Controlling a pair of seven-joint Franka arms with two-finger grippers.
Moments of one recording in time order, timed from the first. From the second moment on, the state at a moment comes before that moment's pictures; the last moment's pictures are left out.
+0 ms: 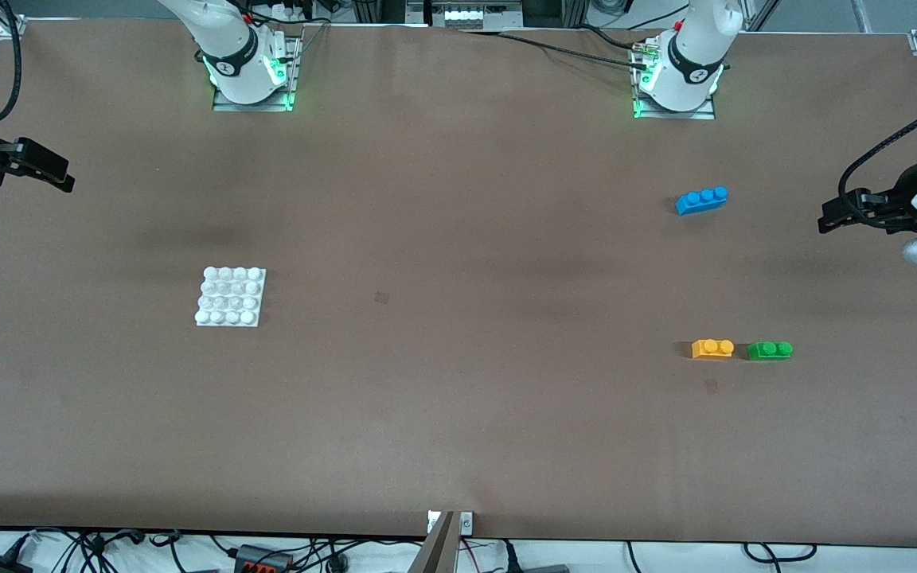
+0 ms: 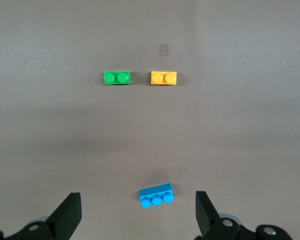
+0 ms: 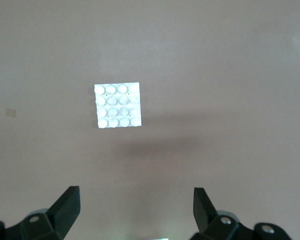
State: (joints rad) left arm -0.04 0.10 0.10 -1.59 -0.01 1.58 0.06; right arm 0.01 -0.02 -0.04 -1.63 -0.04 1.55 0.03
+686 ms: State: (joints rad) left arm -0.04 0.10 0.11 -1.59 -0.01 1.58 0.06; right arm 0.00 -0.02 -0.07 -1.63 -0.04 1.57 0.04
